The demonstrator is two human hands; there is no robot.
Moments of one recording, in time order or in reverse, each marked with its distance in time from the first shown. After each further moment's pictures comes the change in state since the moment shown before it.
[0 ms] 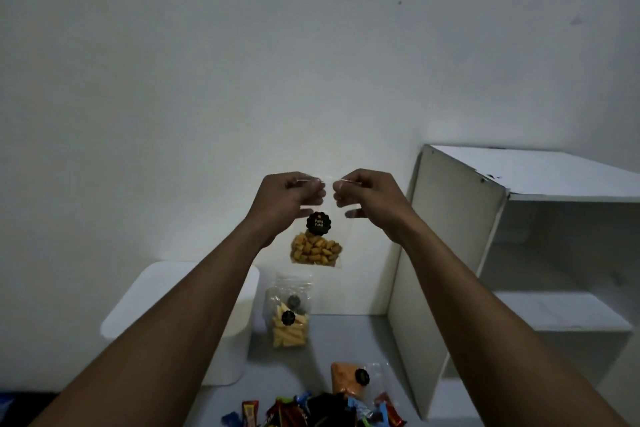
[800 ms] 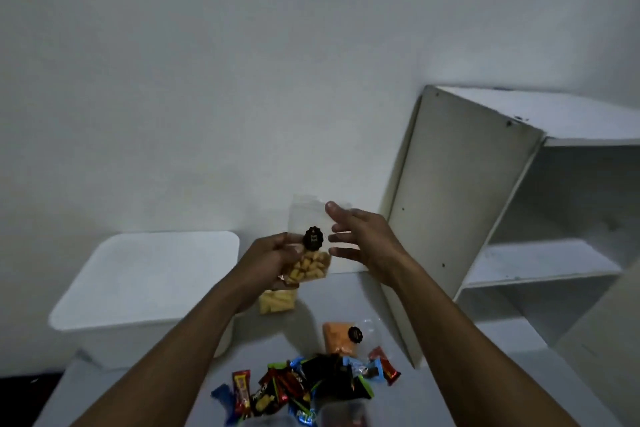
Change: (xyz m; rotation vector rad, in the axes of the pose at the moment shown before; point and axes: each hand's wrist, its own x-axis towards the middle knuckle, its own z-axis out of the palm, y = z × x) left_hand -0.029 -0.161 -0.008 0.026 -0.292 -0.436; right_hand -0.026 0.130 0.039 0.301 0.090 0.491
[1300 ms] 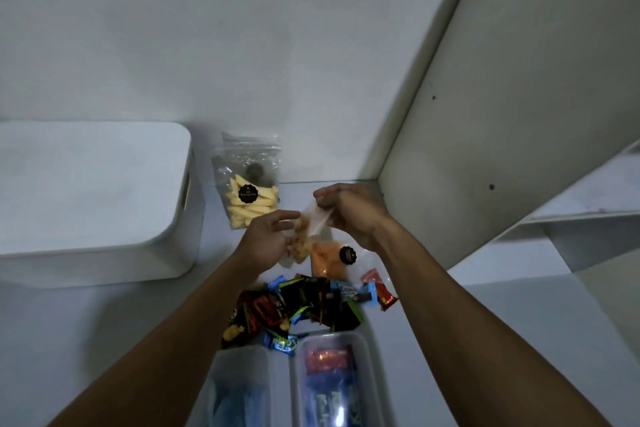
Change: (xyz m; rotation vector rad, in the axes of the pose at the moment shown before) left_hand 0.113 -0.194 0.056 -0.090 0.061 -0.300; right_hand 0.118 0.175 -0.041 -0.046 0.052 0.337
